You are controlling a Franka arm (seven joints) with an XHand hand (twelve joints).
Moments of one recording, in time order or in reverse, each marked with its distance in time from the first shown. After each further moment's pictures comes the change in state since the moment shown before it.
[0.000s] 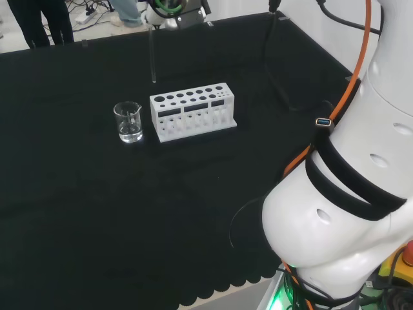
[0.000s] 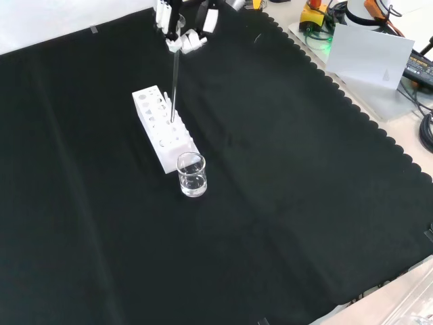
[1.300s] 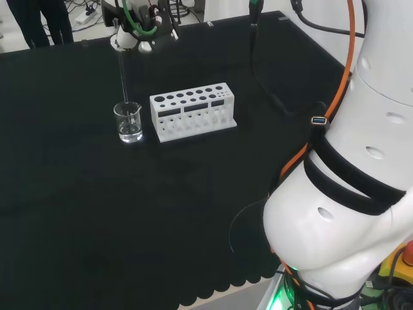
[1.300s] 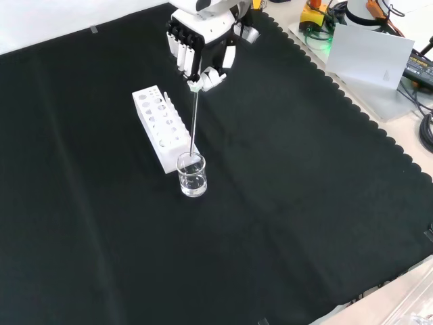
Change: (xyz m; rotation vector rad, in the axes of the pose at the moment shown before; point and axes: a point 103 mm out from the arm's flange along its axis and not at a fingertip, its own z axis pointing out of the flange) arm 0.062 0.011 0.038 0.010 0.029 -0.130
